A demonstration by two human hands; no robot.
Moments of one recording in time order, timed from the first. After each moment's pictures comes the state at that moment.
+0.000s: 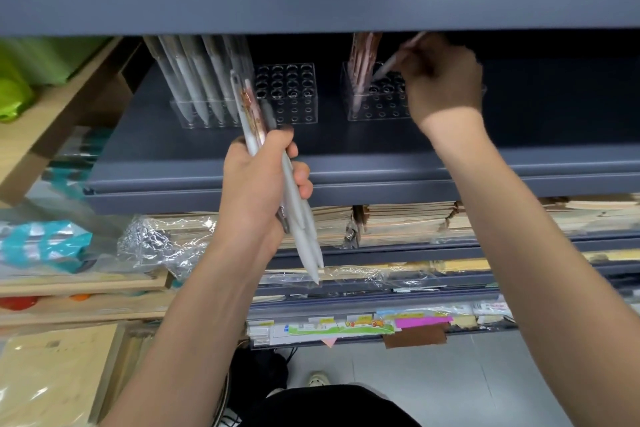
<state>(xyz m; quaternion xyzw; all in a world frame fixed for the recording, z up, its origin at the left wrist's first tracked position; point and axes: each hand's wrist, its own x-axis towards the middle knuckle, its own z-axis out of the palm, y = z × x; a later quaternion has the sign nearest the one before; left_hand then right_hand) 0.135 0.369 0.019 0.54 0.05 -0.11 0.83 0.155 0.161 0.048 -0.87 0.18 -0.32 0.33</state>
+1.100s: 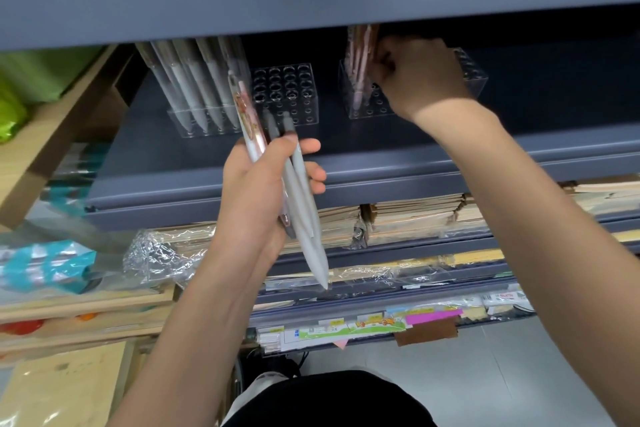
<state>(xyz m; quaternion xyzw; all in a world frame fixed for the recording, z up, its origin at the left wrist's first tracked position) 0.138 0.383 0.012 0.58 -0.02 -0.13 0.80 0.171 0.169 0.055 -0.96 0.13 -0.23 0.10</state>
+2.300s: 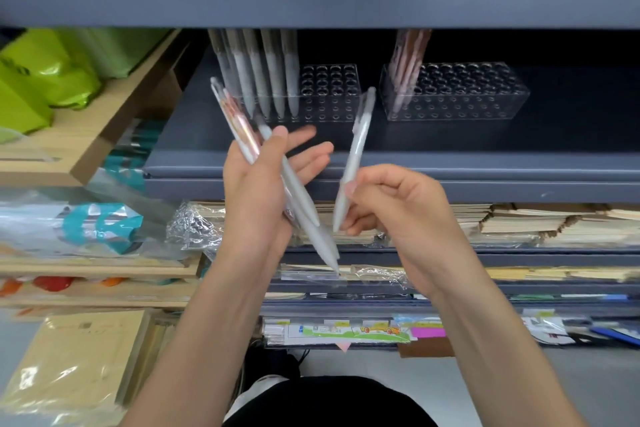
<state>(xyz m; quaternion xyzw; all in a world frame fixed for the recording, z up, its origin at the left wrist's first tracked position) 0.127 0.413 0.014 0.48 0.00 -0.04 0.87 0.055 0.282 0.013 -0.65 0.10 -0.06 0.75</state>
